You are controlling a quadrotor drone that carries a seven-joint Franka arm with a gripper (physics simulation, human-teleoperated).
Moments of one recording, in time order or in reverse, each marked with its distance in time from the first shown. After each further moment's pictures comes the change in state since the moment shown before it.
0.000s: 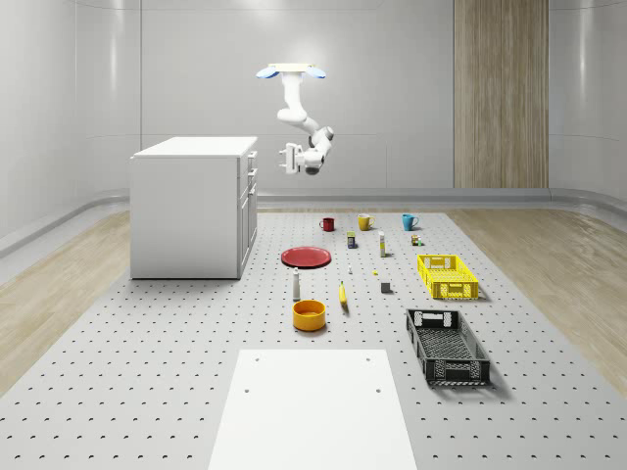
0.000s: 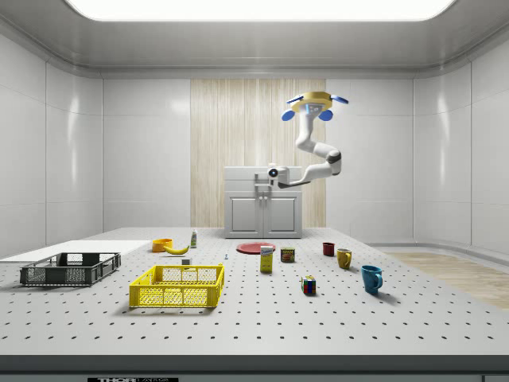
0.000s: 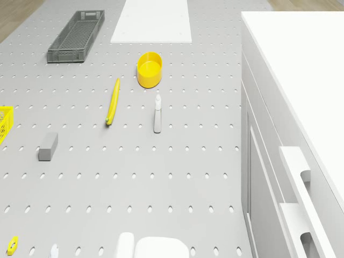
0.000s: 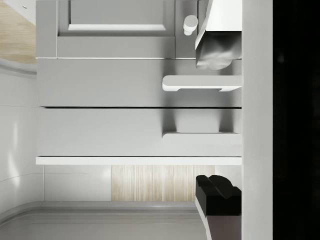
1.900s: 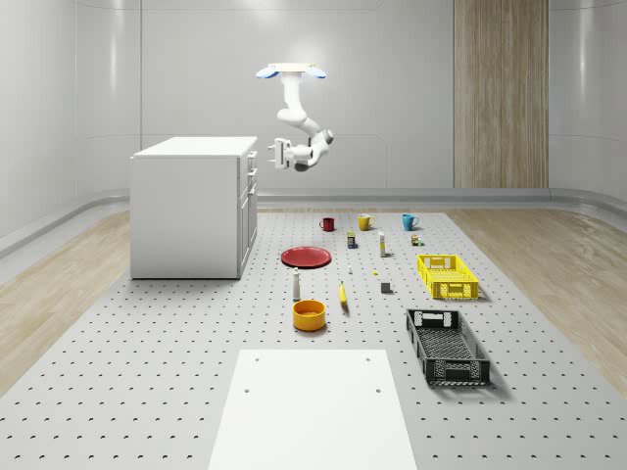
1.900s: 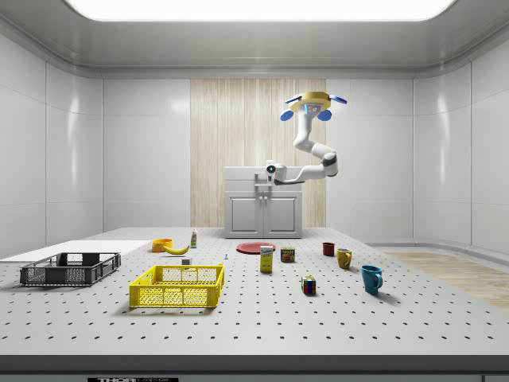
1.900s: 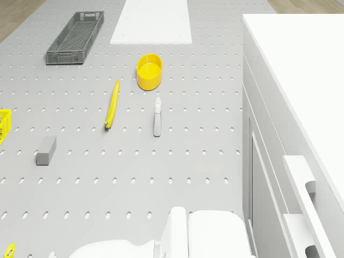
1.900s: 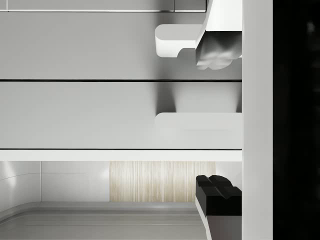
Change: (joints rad) arm 0.054 0.045 0.098 -0.137 0.156 0.173 -0.136
